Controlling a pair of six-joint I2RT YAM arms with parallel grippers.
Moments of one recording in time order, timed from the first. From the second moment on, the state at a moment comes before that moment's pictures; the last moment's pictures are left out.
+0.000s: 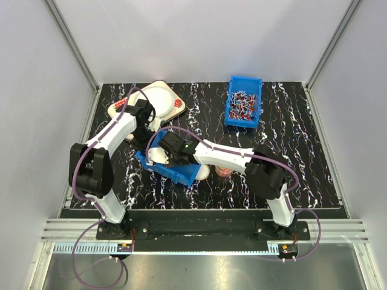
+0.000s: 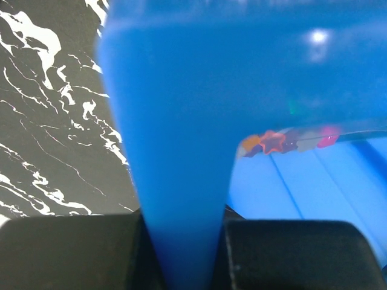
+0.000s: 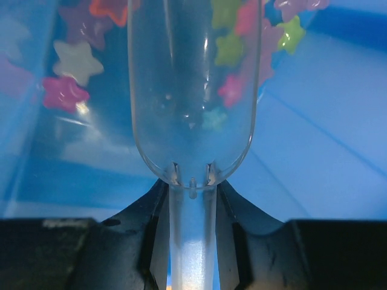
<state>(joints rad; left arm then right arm) -0.25 1.70 1.36 -1.12 0.07 0.16 1.06 2.06 1.65 -0.64 0.17 -0.72</state>
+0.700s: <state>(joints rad) -0.25 1.70 1.36 -1.07 0.12 0.12 0.88 1.66 1.37 -0.40 -0.05 -0.57</state>
